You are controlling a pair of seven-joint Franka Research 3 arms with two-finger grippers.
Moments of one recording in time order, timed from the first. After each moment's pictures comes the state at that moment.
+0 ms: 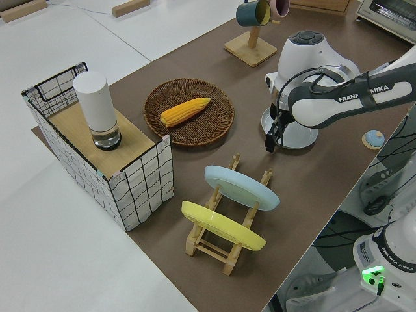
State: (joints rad) left arm -0.06 -0.13 0.02 -2.52 -0.04 2.32 -0.18; right arm -0.21 -0.06 0.37 -1.54 0.10 1.52 0.18
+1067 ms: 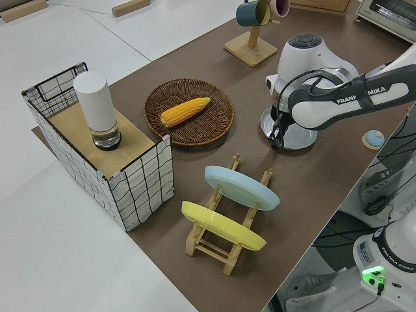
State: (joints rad) left arm -0.06 -0.11 0.01 -2.53 -0.06 2.32 -0.18; right arm -0.21 -0.06 0.37 -1.54 0.10 1.52 0.18
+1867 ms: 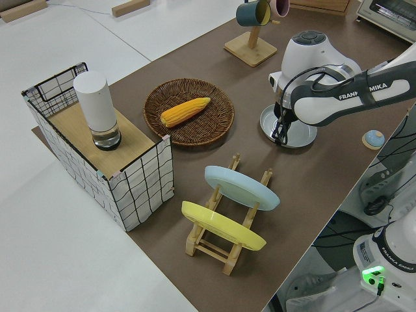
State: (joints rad) left arm -0.06 -0.11 -0.03 -2.53 -0.07 2.32 -0.23; right arm -0.21 -0.06 0.37 -1.54 0.10 1.52 0.18
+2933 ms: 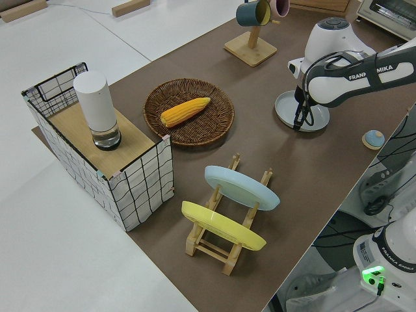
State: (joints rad) left arm -0.22 -0.10 -0.09 -2.51 -0.11 2.34 -0.52; right arm -0.21 -0.06 0.37 -1.54 0.10 1.52 0.18
